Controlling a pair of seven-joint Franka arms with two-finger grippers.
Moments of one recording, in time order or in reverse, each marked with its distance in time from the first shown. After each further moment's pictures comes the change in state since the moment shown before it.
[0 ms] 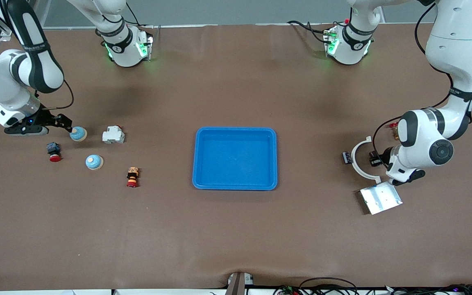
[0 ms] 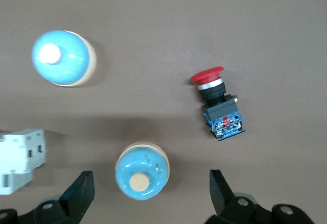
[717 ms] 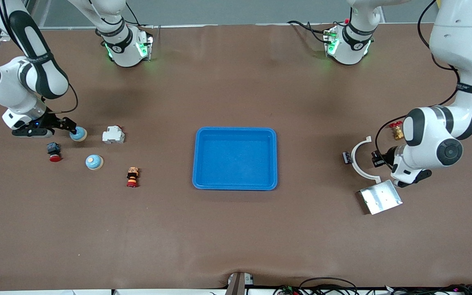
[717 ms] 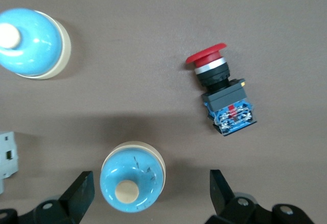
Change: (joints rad) left arm -0.009 -0.074 -0.025 0.081 0.000 -0.184 -0.083; right arm -0.016 0.086 0.003 -0.027 0.033 0.111 0.000
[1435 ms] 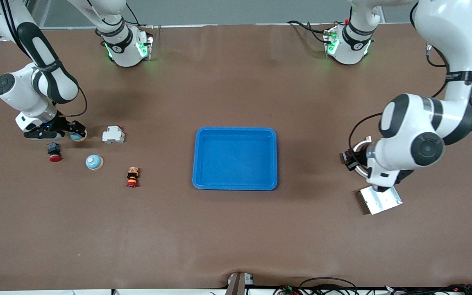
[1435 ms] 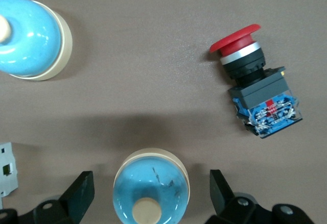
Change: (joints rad) left arm -0.136 -0.012 -0.164 0.275 -0.011 -0.255 -0.491; right arm 0.020 0.065 0.017 -0.010 0.085 0.067 0.001
